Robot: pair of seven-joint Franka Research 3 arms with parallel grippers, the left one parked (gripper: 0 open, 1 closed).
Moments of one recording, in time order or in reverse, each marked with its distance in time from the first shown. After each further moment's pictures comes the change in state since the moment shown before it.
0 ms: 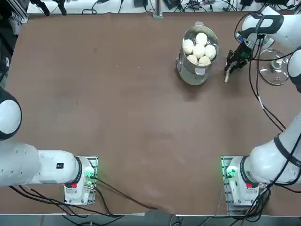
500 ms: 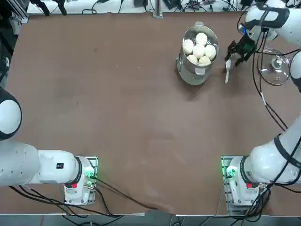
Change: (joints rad) arm -0.001 -0.071 -0.002 0.098 0.000 -0.122 -0.010
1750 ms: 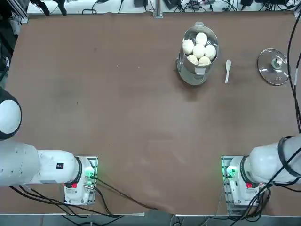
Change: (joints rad) arm 0.031 -0.289 0.002 0.467 -0.300 -0.524 0.028
